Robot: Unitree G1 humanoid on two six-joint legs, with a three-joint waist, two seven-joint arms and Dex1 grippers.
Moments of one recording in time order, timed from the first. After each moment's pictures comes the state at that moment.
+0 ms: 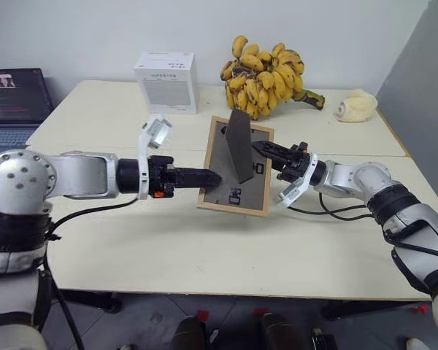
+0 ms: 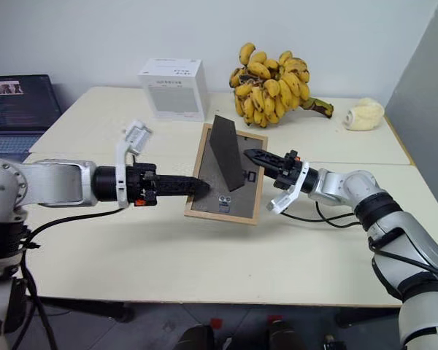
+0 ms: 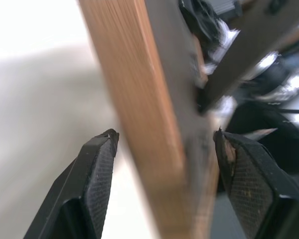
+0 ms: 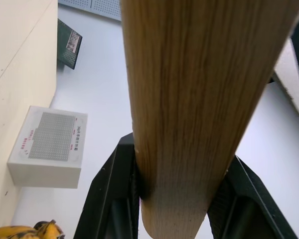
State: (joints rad) left arm -0.67 1.03 0.07 -0.21 -1.44 1.11 -0.38; right arm -1.09 -0.64 0.70 0.79 -1.26 -0.87 -0.89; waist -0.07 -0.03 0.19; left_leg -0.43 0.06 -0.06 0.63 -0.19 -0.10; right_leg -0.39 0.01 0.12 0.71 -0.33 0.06
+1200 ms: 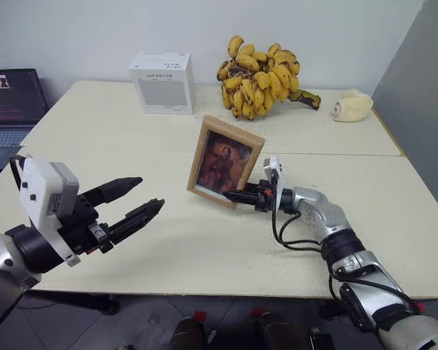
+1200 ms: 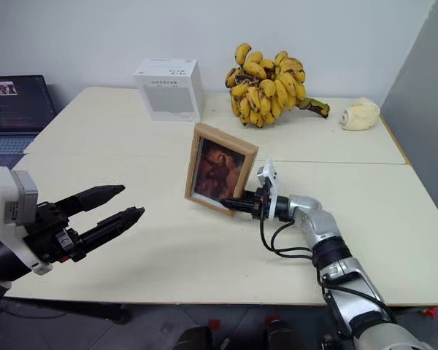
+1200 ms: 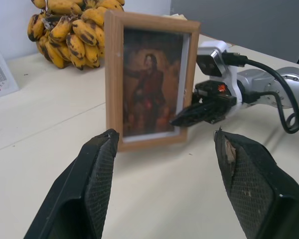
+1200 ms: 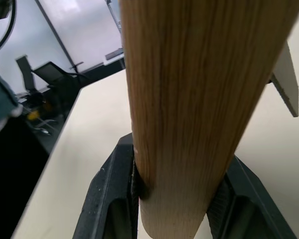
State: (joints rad) left arm 0.19 0.95 0.79 -0.83 -1.23 0.80 -0.45; right arm -0.73 -0.22 0.18 0.53 0.51 0.32 1.12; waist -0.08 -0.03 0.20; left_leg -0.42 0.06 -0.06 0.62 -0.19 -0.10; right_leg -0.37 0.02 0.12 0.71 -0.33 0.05
